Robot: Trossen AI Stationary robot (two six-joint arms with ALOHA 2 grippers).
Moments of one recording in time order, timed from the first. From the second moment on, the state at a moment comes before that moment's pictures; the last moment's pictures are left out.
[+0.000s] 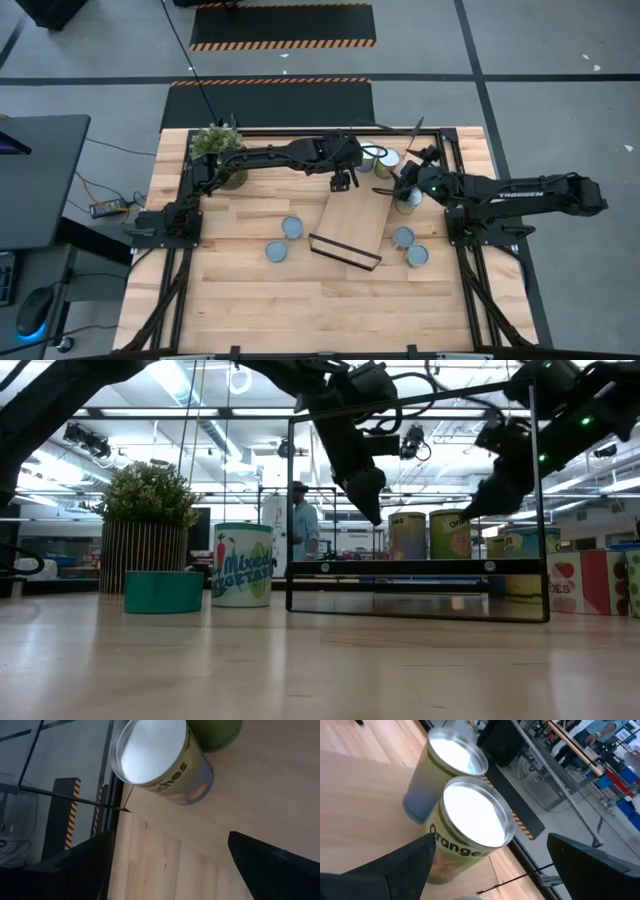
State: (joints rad) left arm 0.23 2.17 1.93 -0.69 -0.40 0.32; right arm -0.21 0.80 0.36 -0.10 0.74 -0.21
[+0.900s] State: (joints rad) left arm 0.20 2.04 1.85 -0.80 -0.23 0.21; right arm -0.14 0.87 0.36 0.03 0.74 -0.27
